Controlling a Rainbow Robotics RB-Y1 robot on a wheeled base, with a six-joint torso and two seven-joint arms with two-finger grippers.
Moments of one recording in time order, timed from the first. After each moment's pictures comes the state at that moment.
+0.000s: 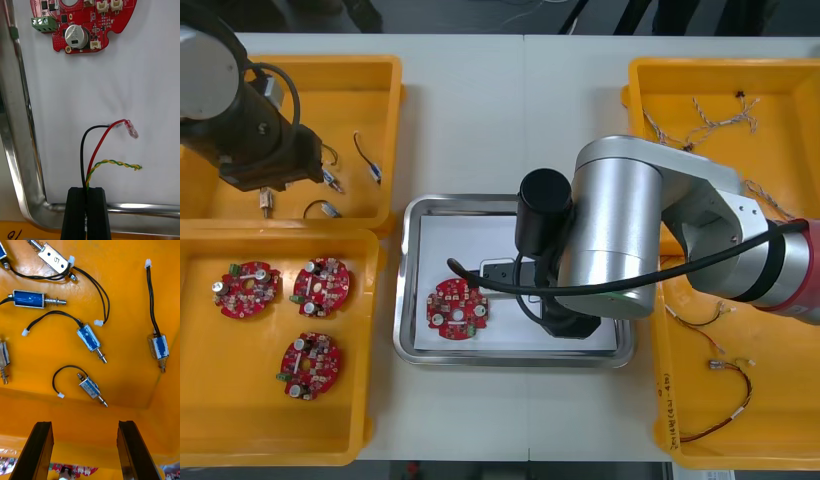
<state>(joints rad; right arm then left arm) -0.92 -0.62 0.97 -2.02 -0.79 1.73 1.72 -0.72 0.77 -0.19 -1.61 0.76 1.68 -0.92</state>
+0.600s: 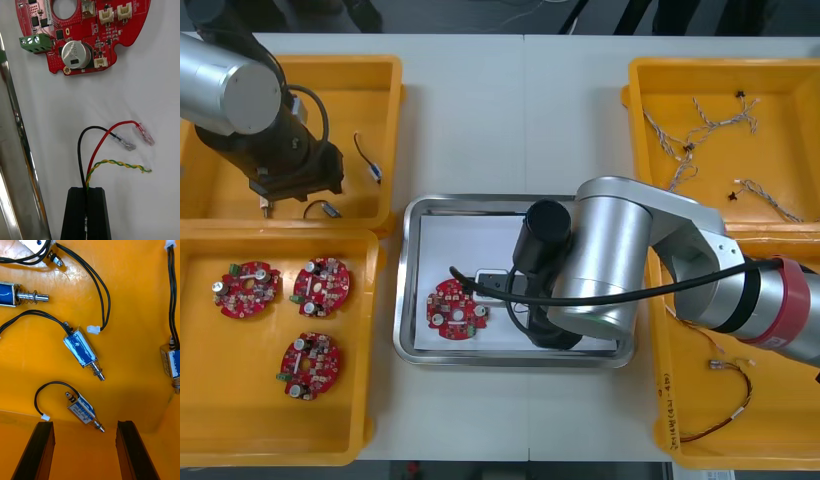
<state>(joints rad) -0.80 -0.58 0.97 -1.96 -0.67 1.60 1.72 -0.77 0.74 -0.29 -1.43 0.77 1.58 -0.92</state>
